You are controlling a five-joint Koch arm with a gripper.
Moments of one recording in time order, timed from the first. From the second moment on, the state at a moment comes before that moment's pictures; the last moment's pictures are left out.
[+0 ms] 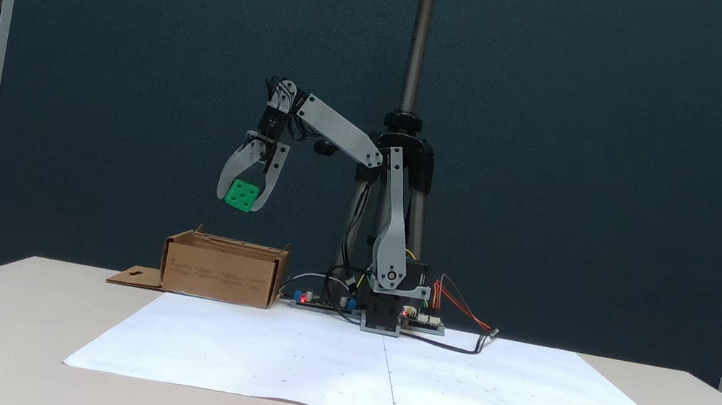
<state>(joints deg) 85.9 78.6 51.0 75.4 -13.8</state>
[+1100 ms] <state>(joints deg) 102.1 72.1 58.2 72.5 -26.0</state>
